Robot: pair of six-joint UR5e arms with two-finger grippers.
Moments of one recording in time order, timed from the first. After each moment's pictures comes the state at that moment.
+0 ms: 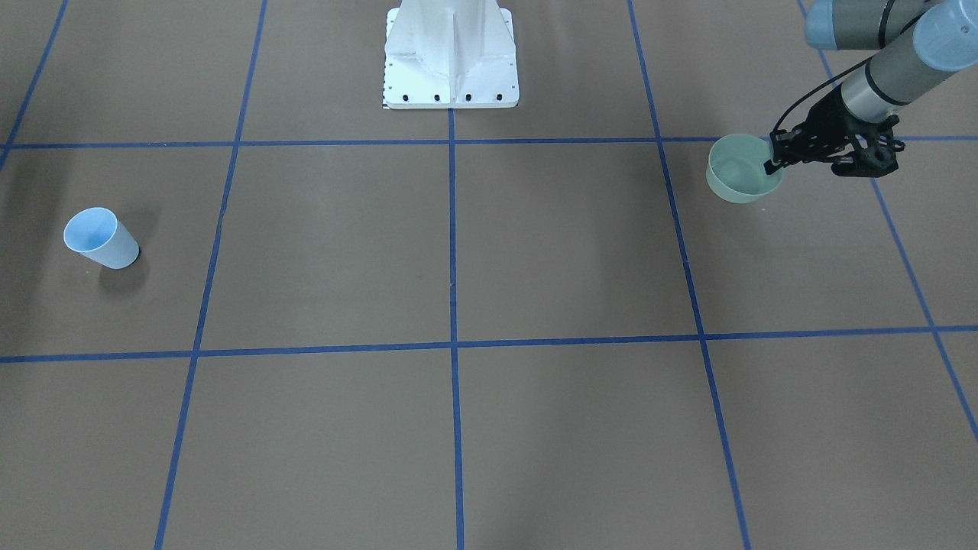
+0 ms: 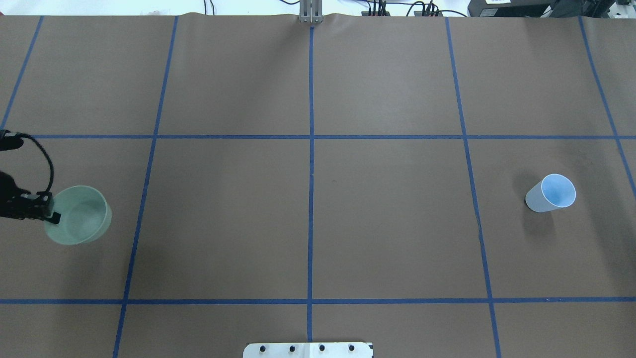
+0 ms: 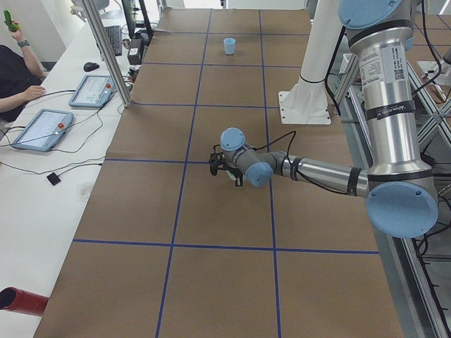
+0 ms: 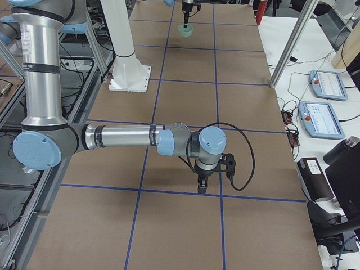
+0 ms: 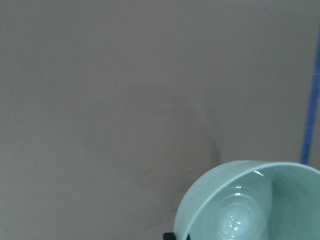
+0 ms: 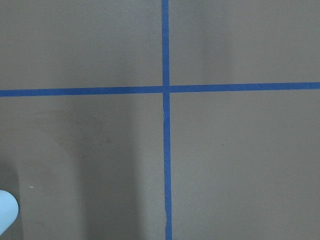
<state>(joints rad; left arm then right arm) -0.92 -1.44 -1.98 -1.92 -2.35 -0.95 1.57 -1.58 1.66 -1.67 2.36 0.01</state>
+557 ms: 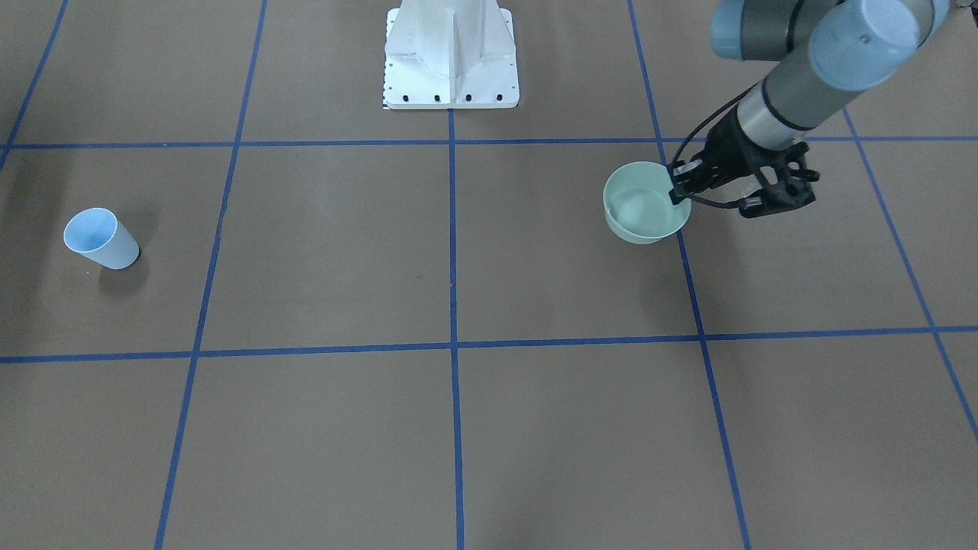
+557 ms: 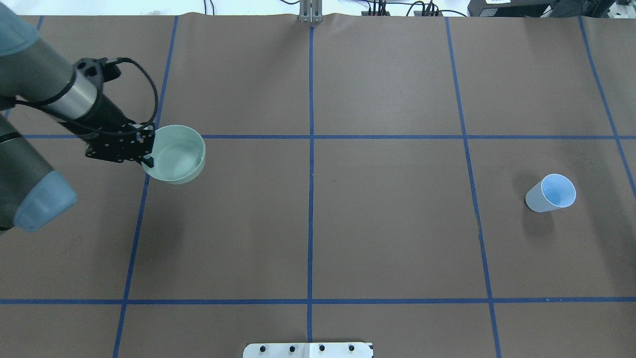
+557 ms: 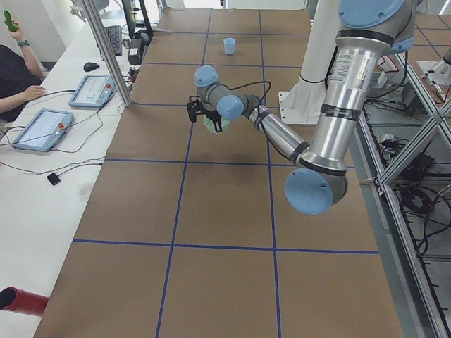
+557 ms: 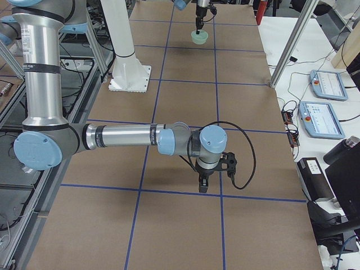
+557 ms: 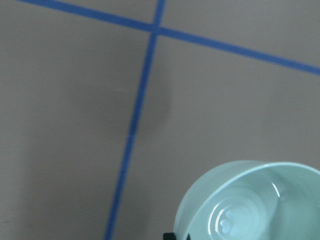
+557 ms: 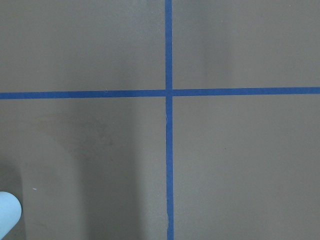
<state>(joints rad) -0.86 -1.99 -1.89 -1.54 -2.33 -1.23 1.57 -1.58 1.66 -1.67 2.36 0.01</state>
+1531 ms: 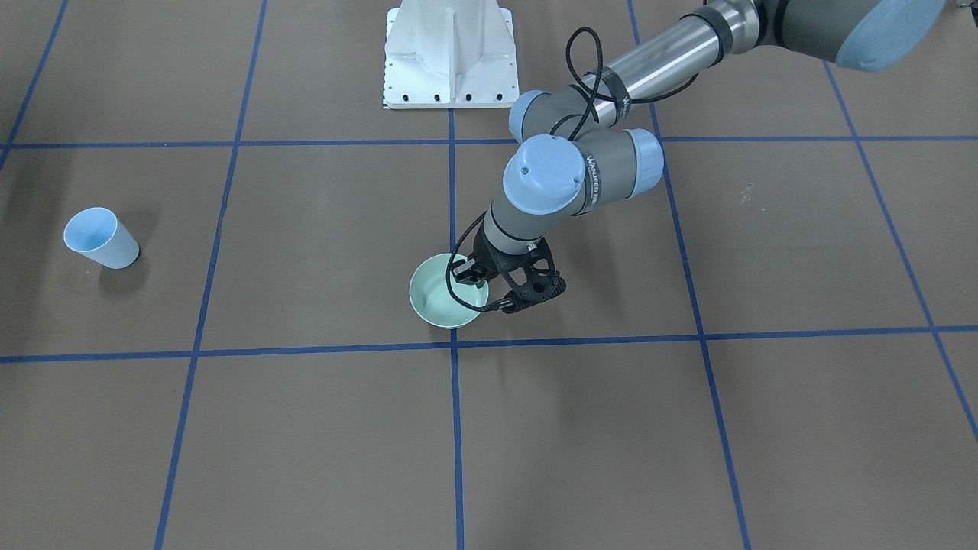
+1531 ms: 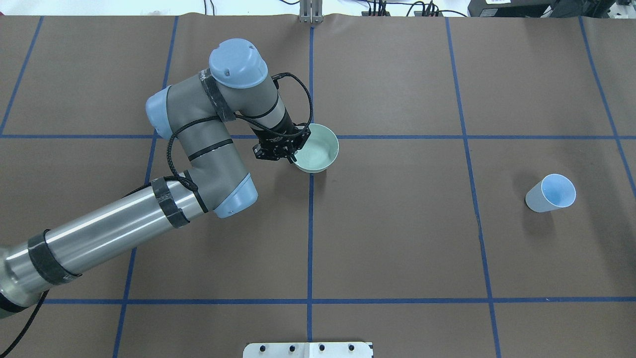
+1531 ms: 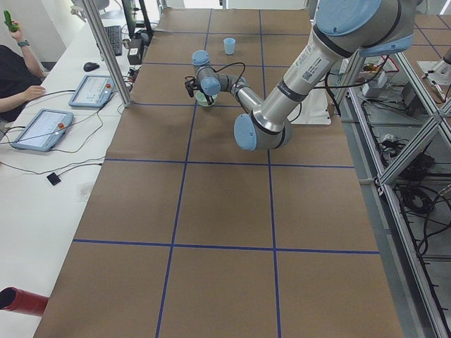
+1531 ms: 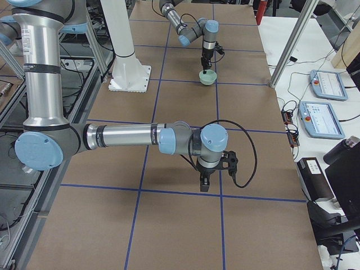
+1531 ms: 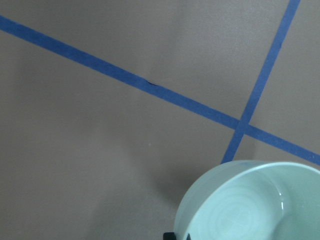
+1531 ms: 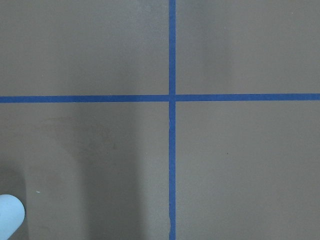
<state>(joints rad) -0.64 -2.44 -1.25 -1.90 -2.12 -1.57 1.57 -1.57 1.66 -1.67 2.36 0.01</state>
